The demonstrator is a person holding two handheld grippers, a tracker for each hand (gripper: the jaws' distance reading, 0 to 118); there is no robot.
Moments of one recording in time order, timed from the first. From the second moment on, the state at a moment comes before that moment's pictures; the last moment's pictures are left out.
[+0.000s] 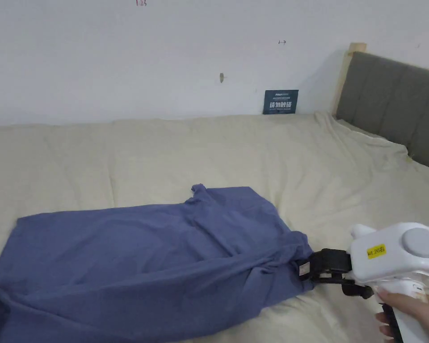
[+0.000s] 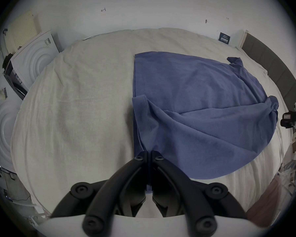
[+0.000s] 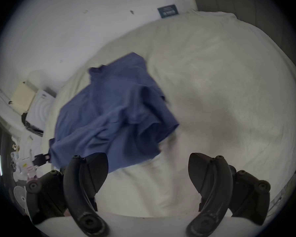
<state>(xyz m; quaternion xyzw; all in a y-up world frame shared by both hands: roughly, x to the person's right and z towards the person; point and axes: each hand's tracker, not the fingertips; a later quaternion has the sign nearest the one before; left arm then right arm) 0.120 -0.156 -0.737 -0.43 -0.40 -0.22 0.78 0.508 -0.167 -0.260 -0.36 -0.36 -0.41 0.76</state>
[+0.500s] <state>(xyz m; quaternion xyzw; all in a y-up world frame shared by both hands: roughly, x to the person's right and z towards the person) 0.123 -0.172 -0.738 -0.45 -0.39 -0.22 0.77 0.478 -0.167 -0.340 -0.46 -0.36 -0.19 0.79</state>
